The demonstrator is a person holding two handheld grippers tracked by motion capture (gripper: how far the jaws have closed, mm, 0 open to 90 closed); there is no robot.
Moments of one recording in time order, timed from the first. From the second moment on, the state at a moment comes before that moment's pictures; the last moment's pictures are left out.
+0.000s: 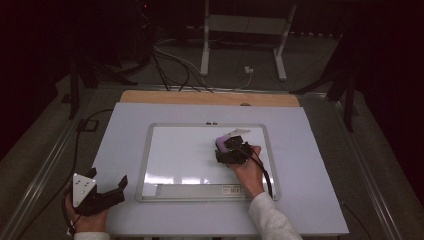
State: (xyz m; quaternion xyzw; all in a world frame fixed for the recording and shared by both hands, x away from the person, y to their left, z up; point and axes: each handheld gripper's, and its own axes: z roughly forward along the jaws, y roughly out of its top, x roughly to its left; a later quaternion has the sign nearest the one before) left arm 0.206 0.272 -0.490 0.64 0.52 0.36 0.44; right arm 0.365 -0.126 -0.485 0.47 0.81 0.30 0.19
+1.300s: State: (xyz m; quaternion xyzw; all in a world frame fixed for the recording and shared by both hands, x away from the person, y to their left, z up) left arm 0.206 0.272 -0.490 0.64 0.52 0.35 0.44; right arm 0.380 -0.174 -0.460 0.55 0.72 0.36 0.21
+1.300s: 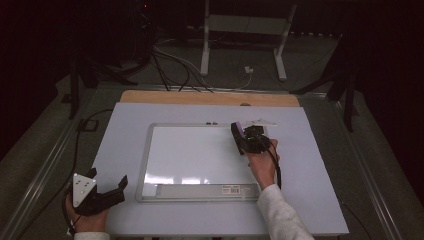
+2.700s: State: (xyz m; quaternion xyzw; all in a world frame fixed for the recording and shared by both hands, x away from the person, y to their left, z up) left arm 0.205 0.272 -0.490 0.64 0.52 0.35 0.44; right arm 0.400 -0.241 -0.479 0.64 0.65 0.36 0.20
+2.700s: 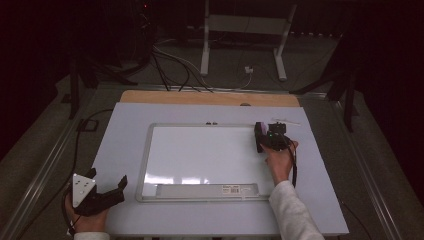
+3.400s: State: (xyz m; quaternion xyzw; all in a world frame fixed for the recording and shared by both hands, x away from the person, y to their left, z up) left arm 0.205 0.271 -0.488 0.64 0.52 0.35 0.45; right arm 0.284 -0.291 -0.473 0.49 0.70 0.47 0.24
